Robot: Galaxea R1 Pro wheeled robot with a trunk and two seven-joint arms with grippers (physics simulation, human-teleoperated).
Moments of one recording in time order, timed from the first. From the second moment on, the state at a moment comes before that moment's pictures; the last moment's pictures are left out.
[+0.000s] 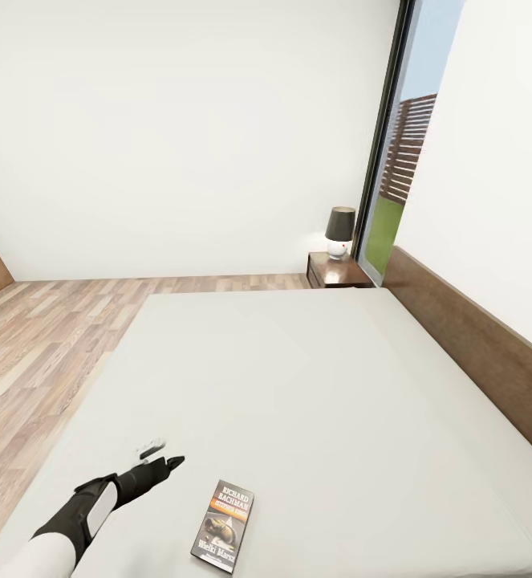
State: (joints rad) left arm -0.60 0.12 0.26 -0.39 0.20 0.31 -0.43; right arm -0.21 -0.13 -0.17 0.02 0.07 -0.06 0.13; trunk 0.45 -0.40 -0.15
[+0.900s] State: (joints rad) left arm -0.60 0.12 0.26 -0.32 0.20 0.28 -0.52; right arm -0.21 -0.13 -0.16 0.03 0.07 -0.06 0.13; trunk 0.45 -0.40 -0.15
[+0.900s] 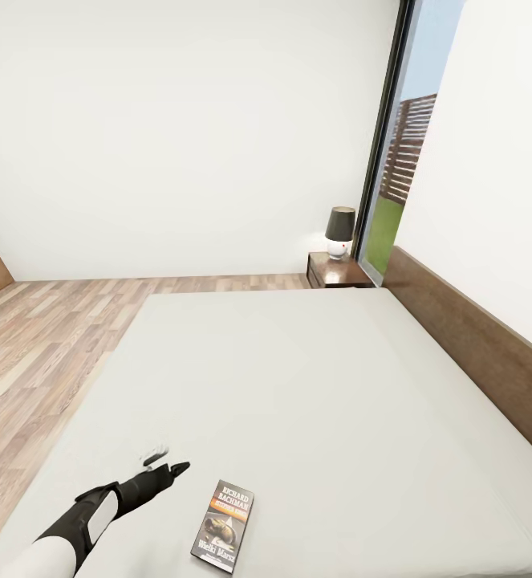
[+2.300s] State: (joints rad) left arm -0.60 0.13 0.27 -0.31 0.22 0.30 -0.70; right arm -0.21 -0.13 -0.16 0.02 0.07 -0.06 0.13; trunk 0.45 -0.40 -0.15
